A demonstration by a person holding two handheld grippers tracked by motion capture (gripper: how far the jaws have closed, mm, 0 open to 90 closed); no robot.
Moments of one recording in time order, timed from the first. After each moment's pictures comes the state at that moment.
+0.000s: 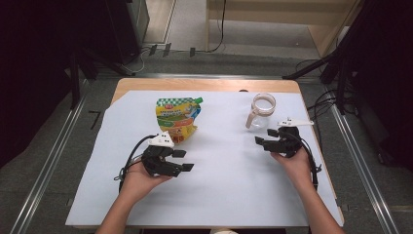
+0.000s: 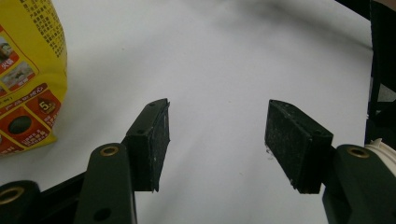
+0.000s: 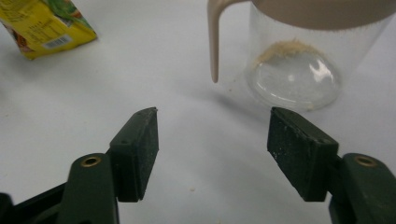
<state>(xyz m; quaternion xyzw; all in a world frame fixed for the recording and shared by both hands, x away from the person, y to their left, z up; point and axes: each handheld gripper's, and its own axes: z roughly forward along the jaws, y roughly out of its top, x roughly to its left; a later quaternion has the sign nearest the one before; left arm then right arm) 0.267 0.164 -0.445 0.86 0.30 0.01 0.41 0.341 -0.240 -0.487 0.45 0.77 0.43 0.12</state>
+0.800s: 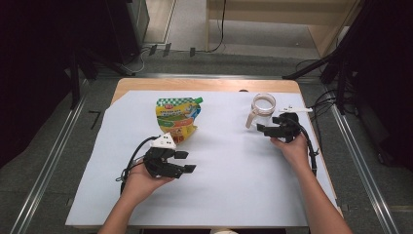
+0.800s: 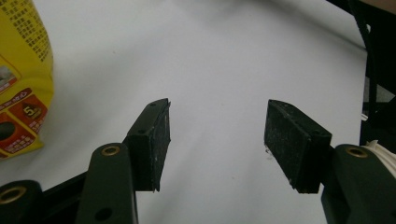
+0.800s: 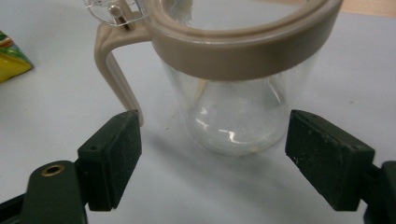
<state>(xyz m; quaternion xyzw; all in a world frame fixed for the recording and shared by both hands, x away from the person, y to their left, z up) 0.263 0.156 -0.446 0.86 0.30 0.01 0.42 0.395 -0.249 -0.502 0.48 0.75 0.43 0.15</state>
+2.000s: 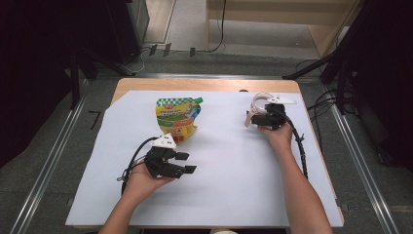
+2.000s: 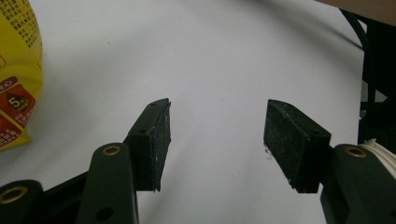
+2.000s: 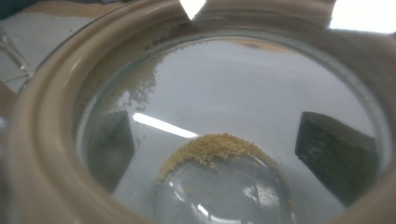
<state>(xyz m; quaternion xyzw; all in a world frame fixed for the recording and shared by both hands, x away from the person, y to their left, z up) 0.267 0.158 -0.454 0.86 0.30 -0.01 0.41 0.443 -0.222 -0.522 0.47 0.73 0.46 0.20</state>
